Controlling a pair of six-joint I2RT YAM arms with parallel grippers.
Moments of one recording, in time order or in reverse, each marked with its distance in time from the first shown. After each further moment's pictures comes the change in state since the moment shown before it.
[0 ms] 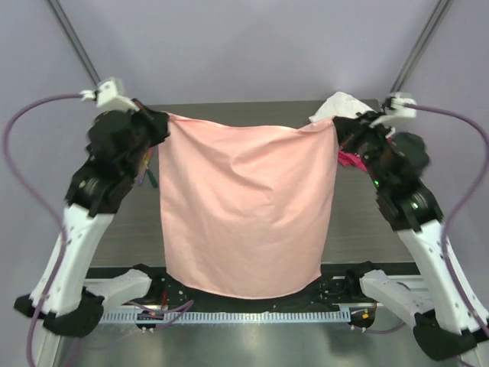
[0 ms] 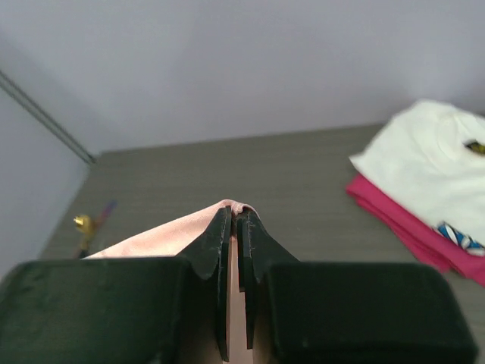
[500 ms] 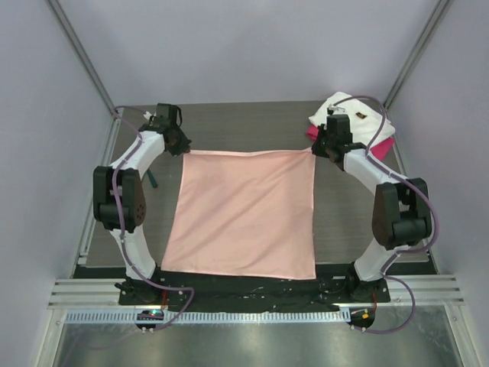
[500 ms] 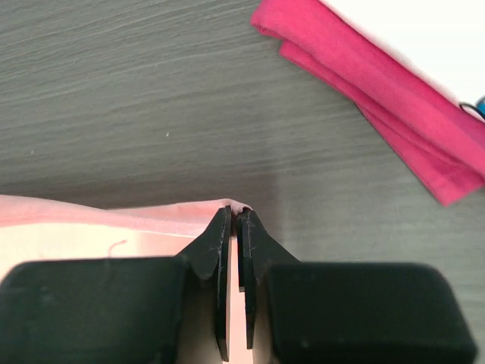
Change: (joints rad) left arm 0.309 0.818 -0.066 0.081 0.284 -0.142; right arm -0.181 0.768 -0.122 0.173 -0.048 -0.022
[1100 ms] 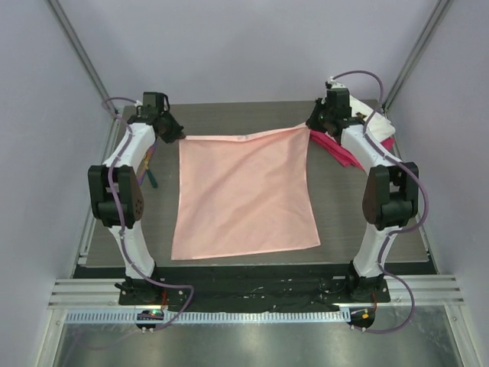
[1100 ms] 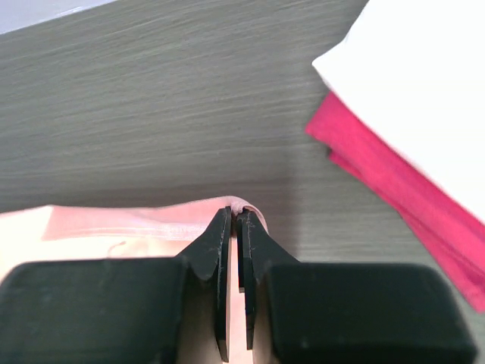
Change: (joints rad) left arm 0.071 0.080 0.137 -0.008 0.154 0.007; right arm -0.029 0.232 0.394 -0.113 -0.116 0.020
